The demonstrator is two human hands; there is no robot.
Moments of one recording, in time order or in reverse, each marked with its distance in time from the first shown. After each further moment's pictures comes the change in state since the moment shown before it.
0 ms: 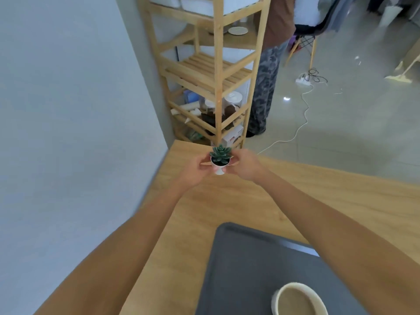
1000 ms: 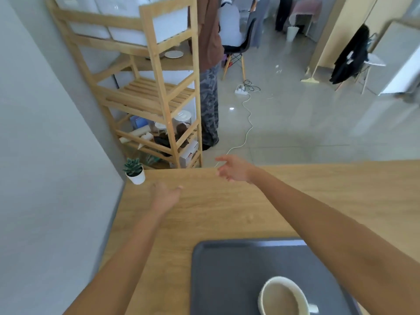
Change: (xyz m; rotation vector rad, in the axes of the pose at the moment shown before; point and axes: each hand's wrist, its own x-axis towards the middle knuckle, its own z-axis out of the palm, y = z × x) left_hand -0.001 0.031 0.015 0.231 0.184 -0.408; right_hand -0.006 0.039 -0.059 0.233 0.002 0.285
